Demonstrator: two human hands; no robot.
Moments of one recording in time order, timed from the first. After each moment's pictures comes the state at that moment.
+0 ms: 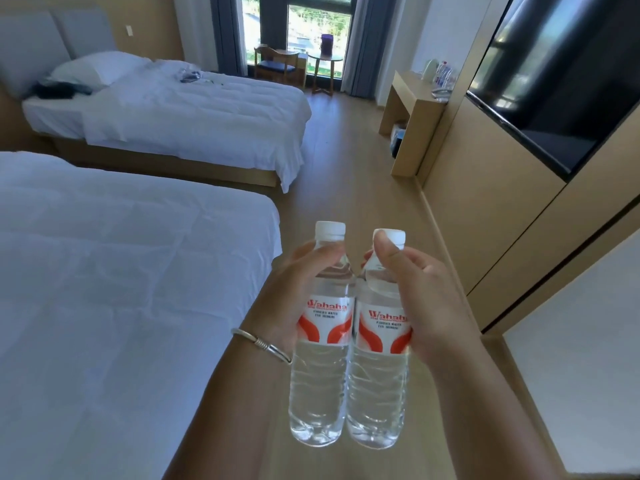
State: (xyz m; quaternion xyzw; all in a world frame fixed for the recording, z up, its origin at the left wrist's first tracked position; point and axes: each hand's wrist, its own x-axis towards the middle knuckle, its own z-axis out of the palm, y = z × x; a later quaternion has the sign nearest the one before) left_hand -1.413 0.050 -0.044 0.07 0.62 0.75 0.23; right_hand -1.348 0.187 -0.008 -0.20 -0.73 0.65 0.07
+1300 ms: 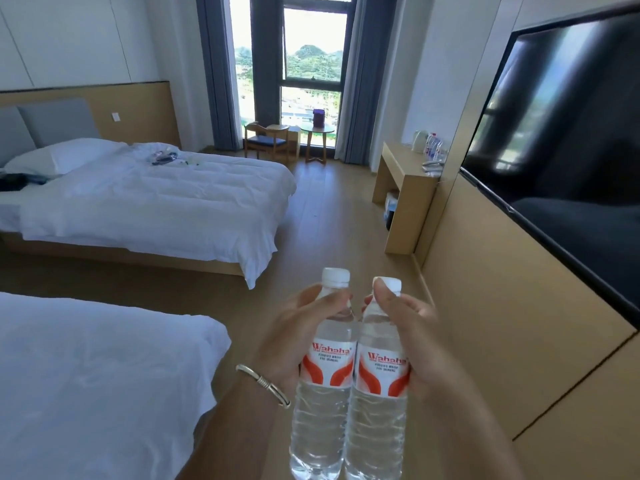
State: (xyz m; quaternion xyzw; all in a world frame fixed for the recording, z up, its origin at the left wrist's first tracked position) left_hand -1.849 0.439 -0.028 0.09 0.61 0.75 0.22; right_hand -1.794 0.587 -0.015 -0.19 -0.67 0.71 0.08
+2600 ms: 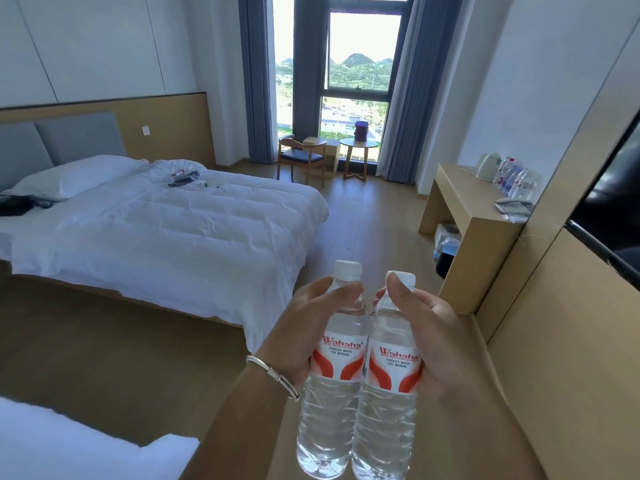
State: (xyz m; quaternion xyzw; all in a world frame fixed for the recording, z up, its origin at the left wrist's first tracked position) left_hand -2.371 0.587 -0.016 0.08 0.62 0.76 0.16; right_hand -2.328 0.742 -0.005 -0.13 -0.69 0.71 0.05
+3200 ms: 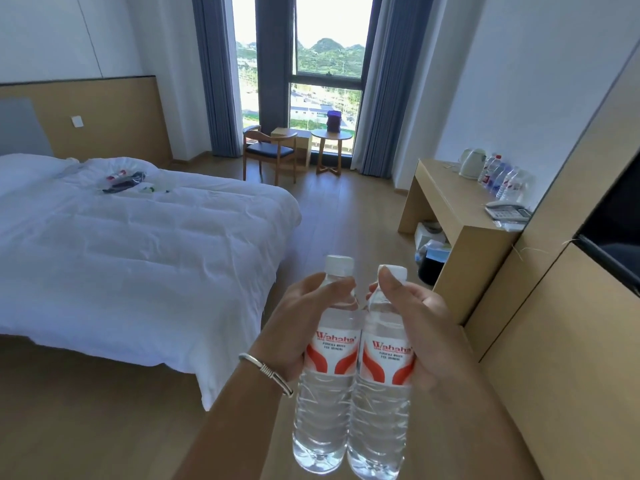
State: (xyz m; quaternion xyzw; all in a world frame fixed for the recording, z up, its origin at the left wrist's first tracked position) left_hand -2.645 0.666 -0.037 0.11 0.61 0.76 0.19; right_hand -2.591 0.817 -0.020 -0.16 -0.70 0.69 0.07
